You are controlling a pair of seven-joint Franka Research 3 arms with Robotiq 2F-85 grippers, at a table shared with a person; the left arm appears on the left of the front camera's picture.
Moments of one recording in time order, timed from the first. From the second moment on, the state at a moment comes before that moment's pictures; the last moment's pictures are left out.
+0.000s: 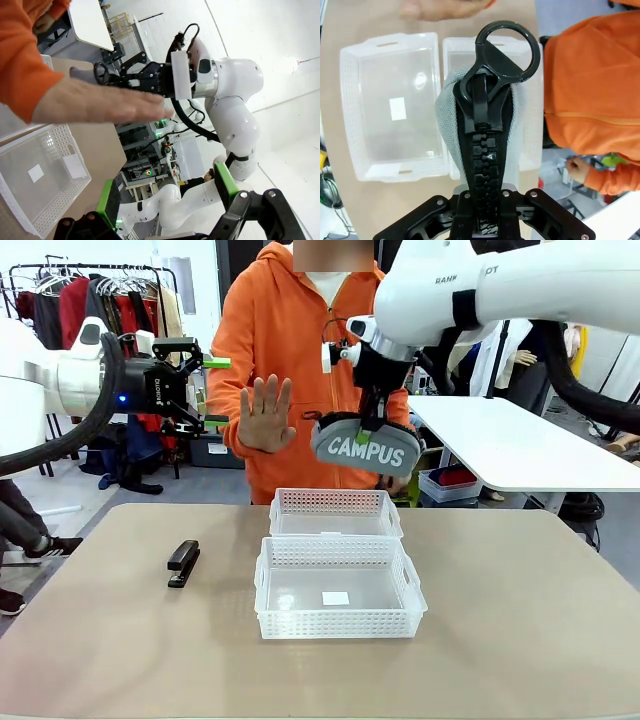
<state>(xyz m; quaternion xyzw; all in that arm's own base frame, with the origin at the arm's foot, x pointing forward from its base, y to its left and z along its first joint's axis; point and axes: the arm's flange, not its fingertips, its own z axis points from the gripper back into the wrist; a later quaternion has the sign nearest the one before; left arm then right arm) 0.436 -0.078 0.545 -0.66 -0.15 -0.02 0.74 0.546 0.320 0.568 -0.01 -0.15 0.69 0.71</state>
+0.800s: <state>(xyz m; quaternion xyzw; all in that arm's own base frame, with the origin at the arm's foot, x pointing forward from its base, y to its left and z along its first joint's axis) 0.436 -0.078 0.545 -0.66 -0.15 -0.02 0.74 0.544 0.323 0.561 -0.01 -0.14 0.69 0.71</state>
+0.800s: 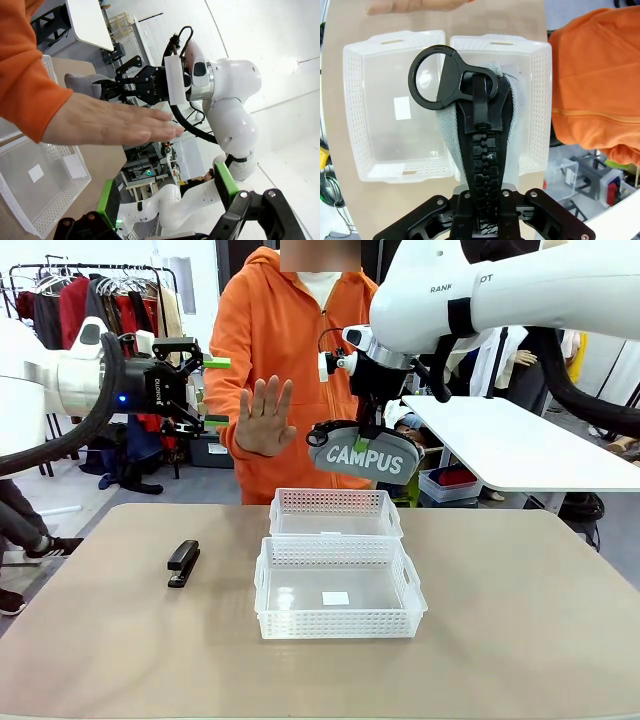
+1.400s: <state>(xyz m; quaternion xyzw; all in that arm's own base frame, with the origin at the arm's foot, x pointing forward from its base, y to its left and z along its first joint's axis) 0.436 -0.078 0.545 -0.66 -0.15 -0.02 0.74 0.544 0.323 0.561 -0.01 -0.14 0.69 0.71</state>
